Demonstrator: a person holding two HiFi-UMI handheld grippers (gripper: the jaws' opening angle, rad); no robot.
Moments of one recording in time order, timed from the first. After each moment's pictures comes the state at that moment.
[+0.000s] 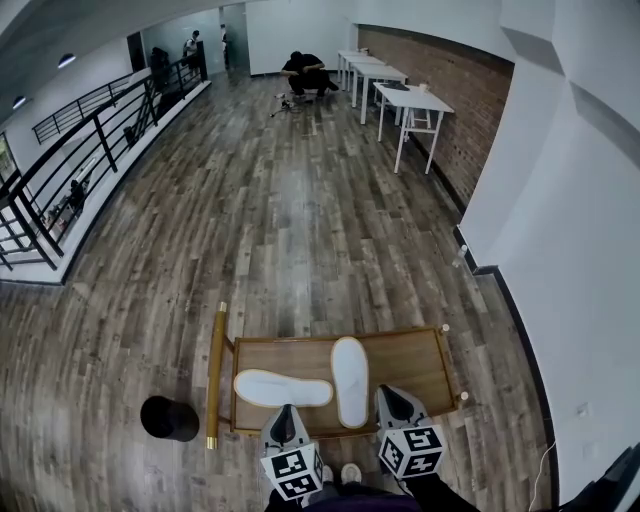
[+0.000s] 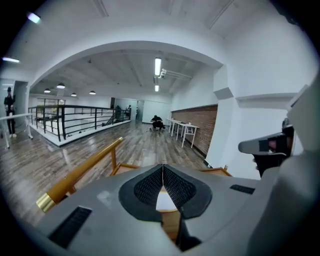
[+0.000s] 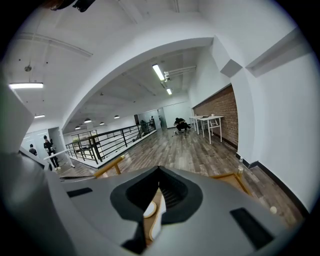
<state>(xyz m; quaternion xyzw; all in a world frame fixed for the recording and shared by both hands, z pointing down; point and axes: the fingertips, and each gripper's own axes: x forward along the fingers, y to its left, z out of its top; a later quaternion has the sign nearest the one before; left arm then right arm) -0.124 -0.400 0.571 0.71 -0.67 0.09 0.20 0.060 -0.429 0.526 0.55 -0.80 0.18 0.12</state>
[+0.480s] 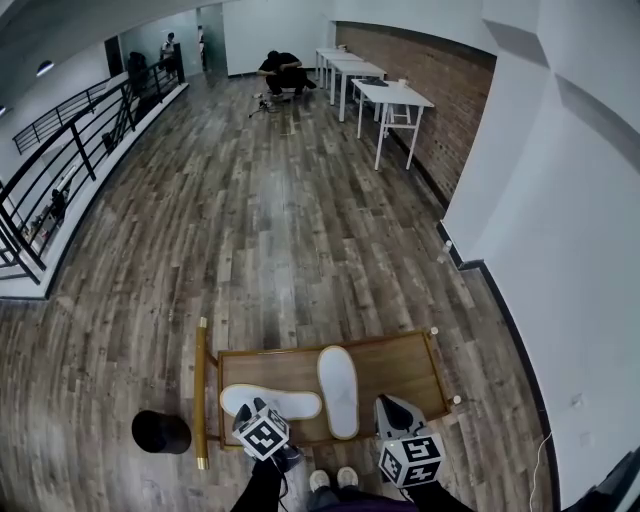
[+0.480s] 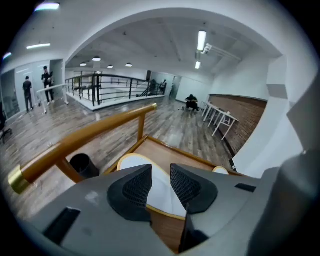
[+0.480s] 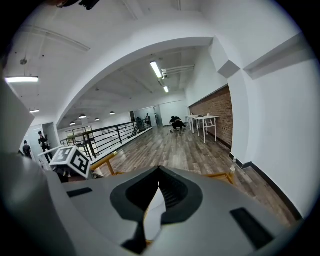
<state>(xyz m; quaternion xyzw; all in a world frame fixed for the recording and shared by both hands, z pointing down) -0.195 -0.458 0.675 0.53 -0.74 0.11 0.40 0.082 -0.435 0.534 0.57 -0.79 0.18 0.14</state>
